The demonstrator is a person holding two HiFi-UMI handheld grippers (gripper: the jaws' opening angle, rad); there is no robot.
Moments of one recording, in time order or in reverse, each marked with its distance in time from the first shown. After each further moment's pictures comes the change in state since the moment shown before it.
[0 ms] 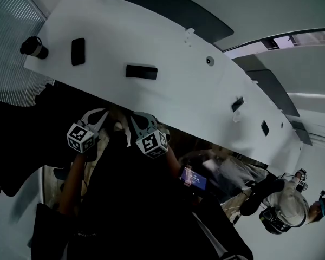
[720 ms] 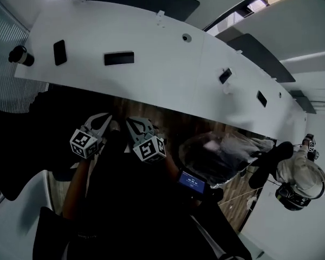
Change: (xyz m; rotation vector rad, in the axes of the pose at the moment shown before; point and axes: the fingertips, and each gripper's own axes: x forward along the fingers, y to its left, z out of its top) left arm 0.004 -0.138 -0.040 0.088 -0.008 -0.146; right arm -0.115 0.066 -0.033 0.035 -0.060 -0.135
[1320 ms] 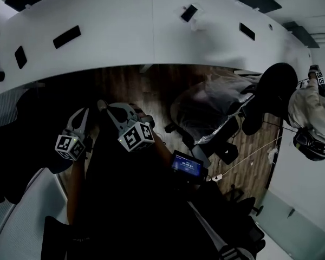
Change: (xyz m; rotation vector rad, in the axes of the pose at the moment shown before) left arm 0.018 -0.155 -0.051 -0.066 0.022 0.057; right arm -0.157 0.037 -0.081 0.107 -0.082 -0.087
